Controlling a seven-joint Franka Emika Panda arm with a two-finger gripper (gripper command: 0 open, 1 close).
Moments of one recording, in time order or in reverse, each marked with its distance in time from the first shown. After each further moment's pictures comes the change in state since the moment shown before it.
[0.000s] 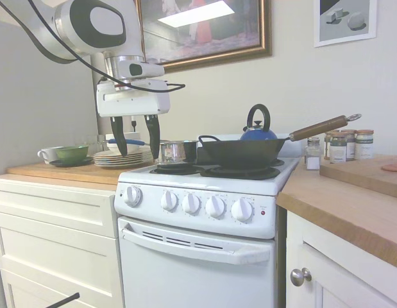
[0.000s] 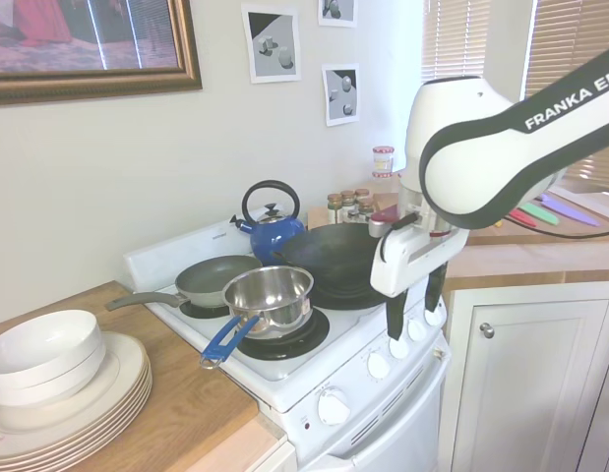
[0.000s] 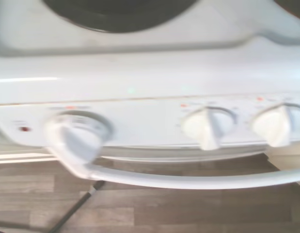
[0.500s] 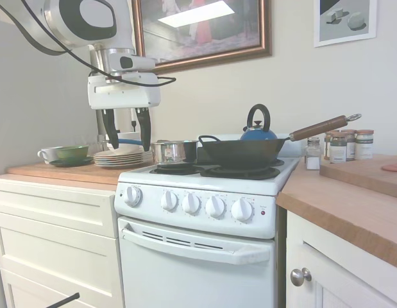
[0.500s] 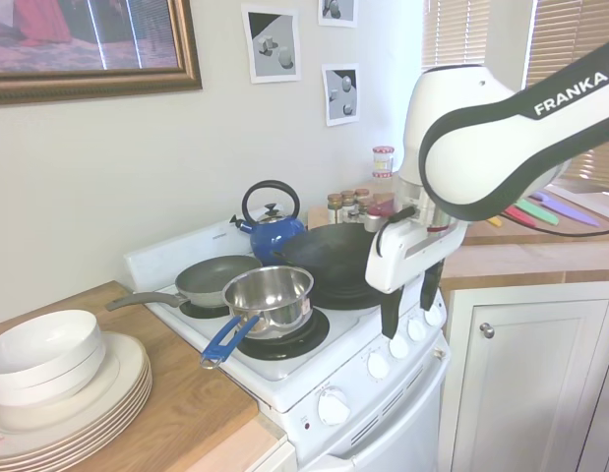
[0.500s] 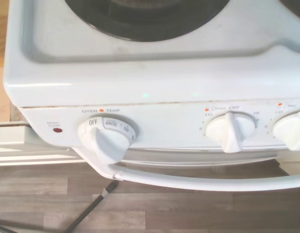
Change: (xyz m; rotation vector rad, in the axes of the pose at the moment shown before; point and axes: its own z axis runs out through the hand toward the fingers) arm -0.025 -0.017 -0.024 0.036 -0.002 -0.022
